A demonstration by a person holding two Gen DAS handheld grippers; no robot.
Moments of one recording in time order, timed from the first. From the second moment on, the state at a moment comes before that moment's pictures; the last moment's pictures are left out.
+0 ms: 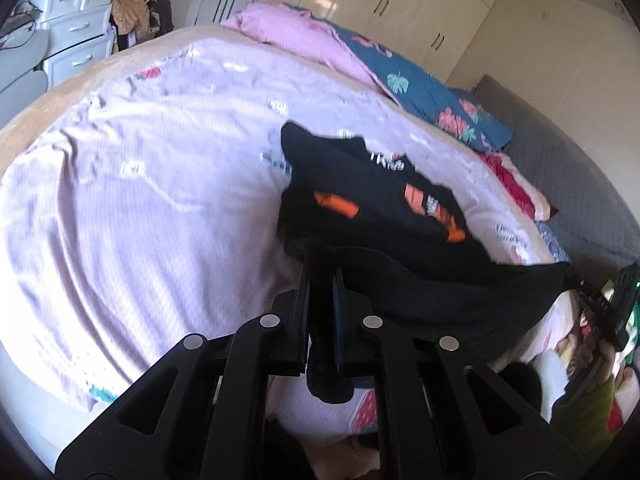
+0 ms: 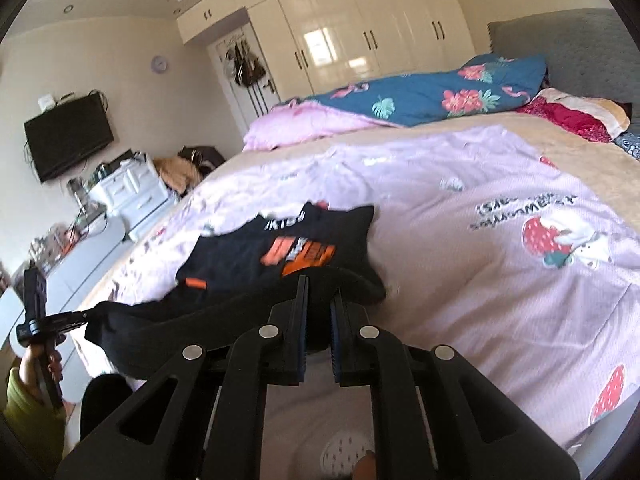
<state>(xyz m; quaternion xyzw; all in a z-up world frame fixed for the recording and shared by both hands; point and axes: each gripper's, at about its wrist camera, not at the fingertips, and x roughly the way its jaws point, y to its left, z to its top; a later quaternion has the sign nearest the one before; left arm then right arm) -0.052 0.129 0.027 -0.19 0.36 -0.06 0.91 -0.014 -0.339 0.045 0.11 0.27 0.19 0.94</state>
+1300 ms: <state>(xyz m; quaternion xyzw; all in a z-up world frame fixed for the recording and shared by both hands) 0.074 0.143 0.058 -0.24 0.30 -0.01 0.92 0.121 -0.320 0.067 0.14 0.25 0.09 0.95</state>
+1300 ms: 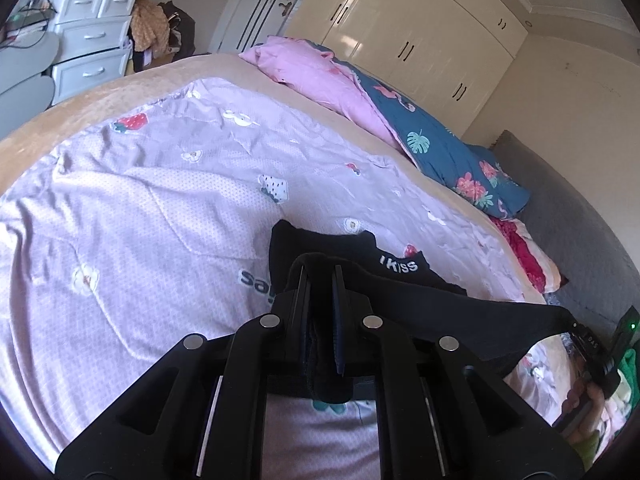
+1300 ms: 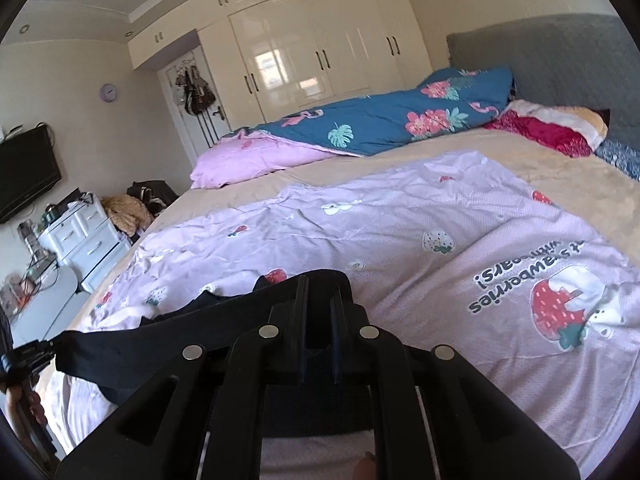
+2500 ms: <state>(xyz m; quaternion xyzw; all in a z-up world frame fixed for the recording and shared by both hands) 0.128 0.094 0.014 -0.16 0.35 -0.04 0.92 0.185 -0.252 0.011 0.04 0.29 0.12 0.95</state>
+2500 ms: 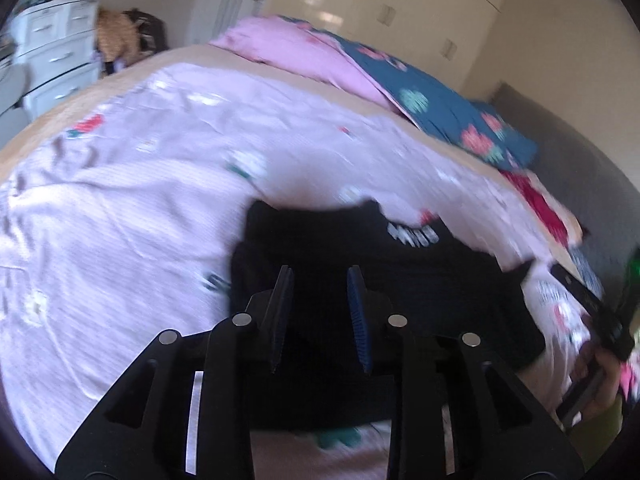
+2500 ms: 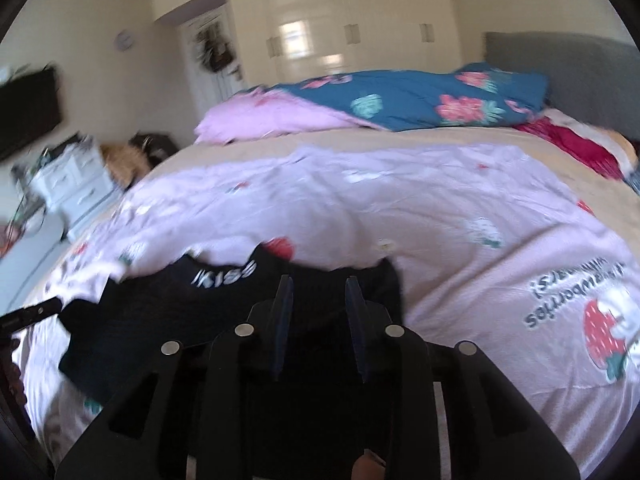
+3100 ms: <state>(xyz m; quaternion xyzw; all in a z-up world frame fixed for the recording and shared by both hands) 0.140 0.031 -0.032 -0.02 0.44 -0.07 0.90 0.180 -0.200 -0.047 -0.06 0.40 0.16 0.90</state>
